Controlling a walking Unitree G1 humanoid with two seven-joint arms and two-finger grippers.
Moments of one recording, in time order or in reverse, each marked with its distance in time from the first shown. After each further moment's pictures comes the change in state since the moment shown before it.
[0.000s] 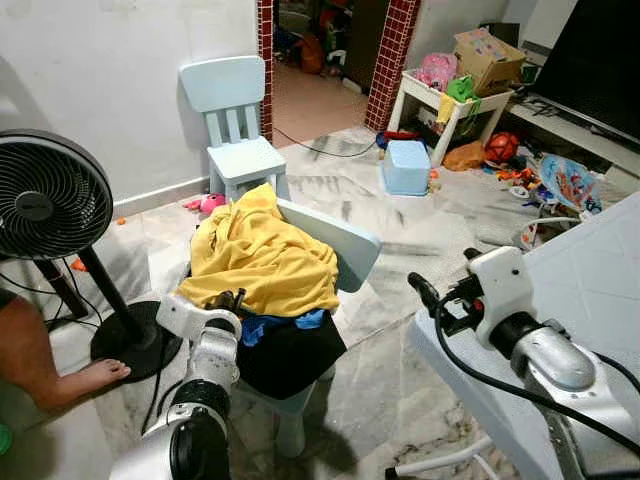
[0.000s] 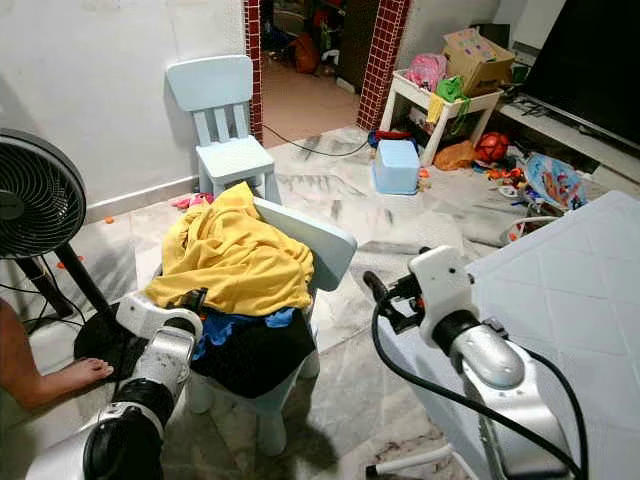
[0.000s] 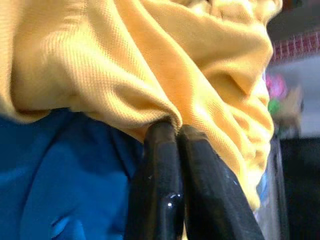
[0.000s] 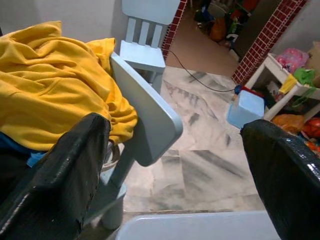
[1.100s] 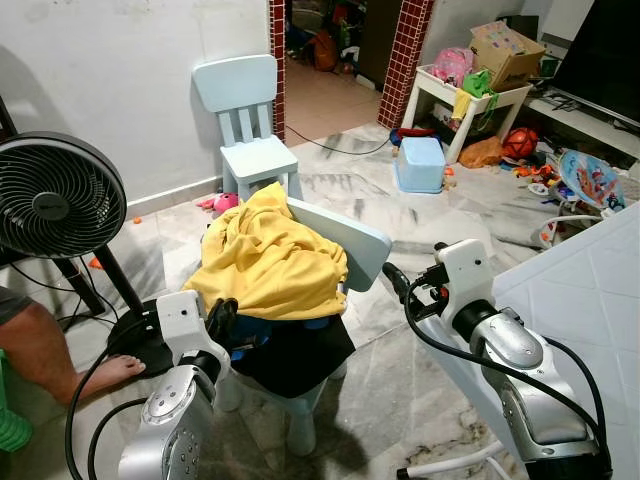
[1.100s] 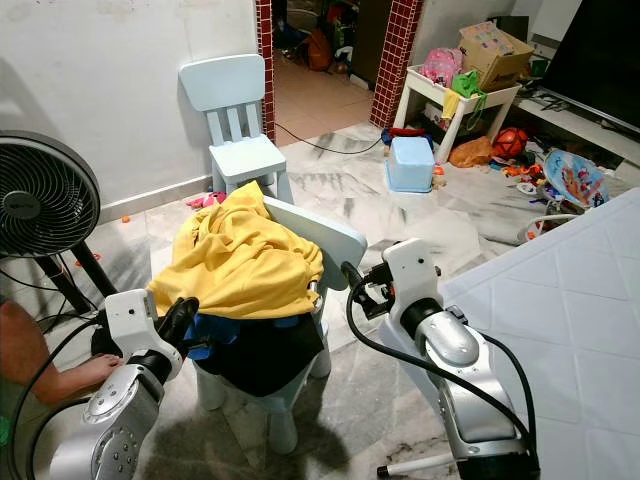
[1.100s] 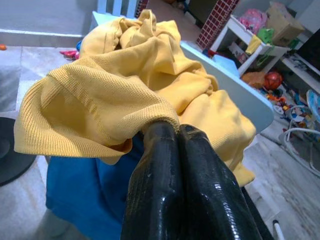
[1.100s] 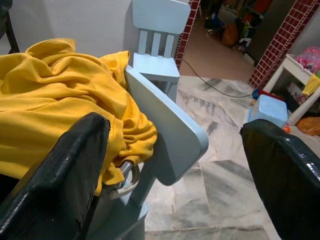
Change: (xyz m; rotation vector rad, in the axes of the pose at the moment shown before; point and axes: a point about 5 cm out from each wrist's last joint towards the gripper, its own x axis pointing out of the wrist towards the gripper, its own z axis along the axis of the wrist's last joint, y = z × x) left arm -0.089 -0.009 0.013 0.653 -0.070 -0.269; right arm 0.032 0.013 -0.006 0.056 -0.045 0.006
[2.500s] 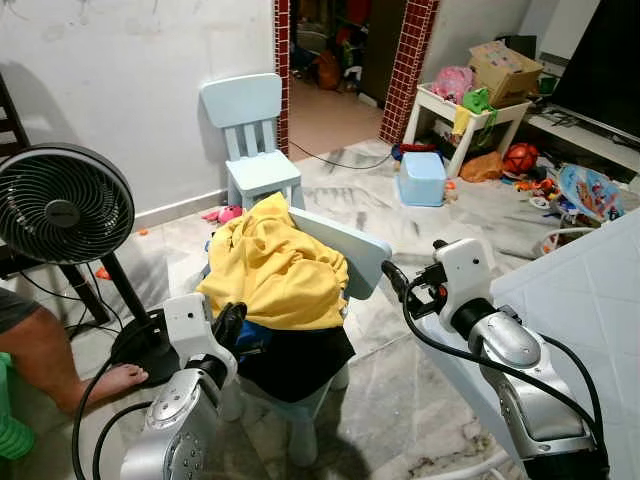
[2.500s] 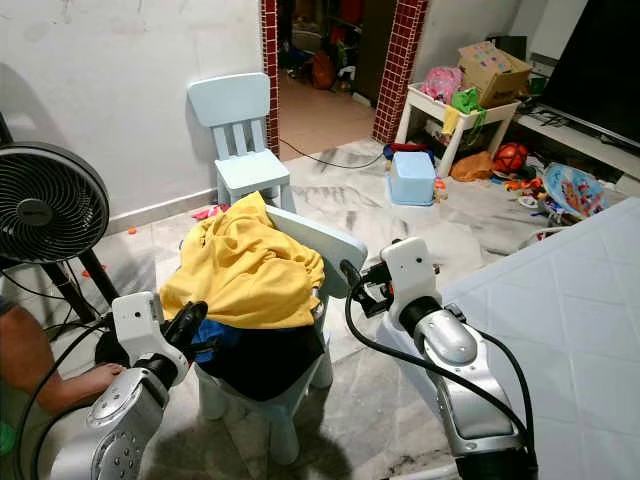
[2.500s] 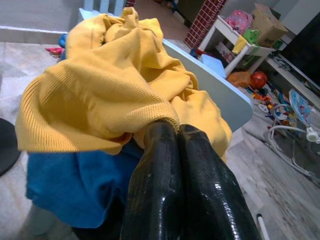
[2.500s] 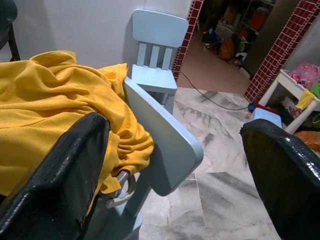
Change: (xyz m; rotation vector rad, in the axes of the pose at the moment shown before) left arm -0.003 -0.009 -0.005 -0.034 0.043 -0.042; right arm 0.004 -0.001 0.000 -0.018 -0.009 0.001
